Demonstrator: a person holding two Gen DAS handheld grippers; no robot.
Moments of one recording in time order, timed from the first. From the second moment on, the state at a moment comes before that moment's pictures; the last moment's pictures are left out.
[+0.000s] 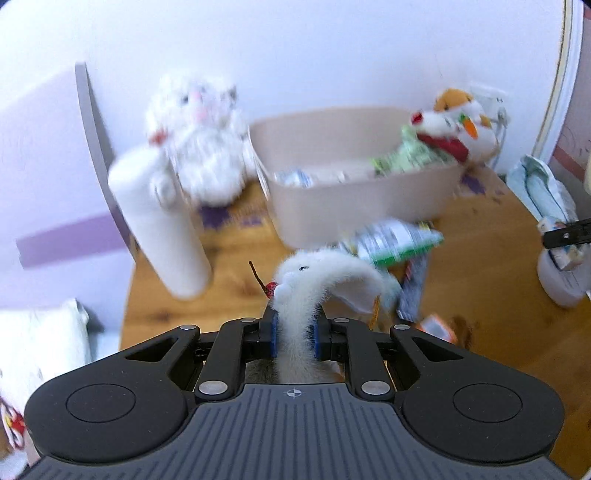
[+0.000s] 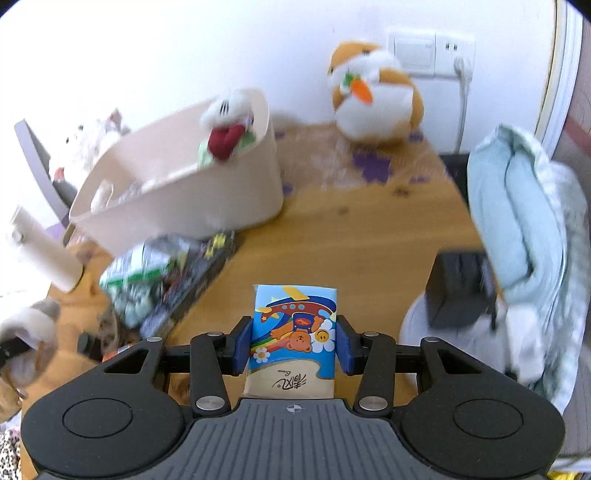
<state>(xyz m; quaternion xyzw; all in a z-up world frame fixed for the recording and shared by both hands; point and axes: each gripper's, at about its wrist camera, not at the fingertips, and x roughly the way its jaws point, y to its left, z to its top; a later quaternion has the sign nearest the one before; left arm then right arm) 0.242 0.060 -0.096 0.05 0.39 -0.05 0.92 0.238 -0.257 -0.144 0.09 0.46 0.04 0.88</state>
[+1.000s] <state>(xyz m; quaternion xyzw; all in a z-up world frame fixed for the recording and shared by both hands) 0.418 0.005 -0.078 0.09 0.37 -0.05 0.92 0.431 -0.217 -0.121 0.04 0.42 0.07 0.91</state>
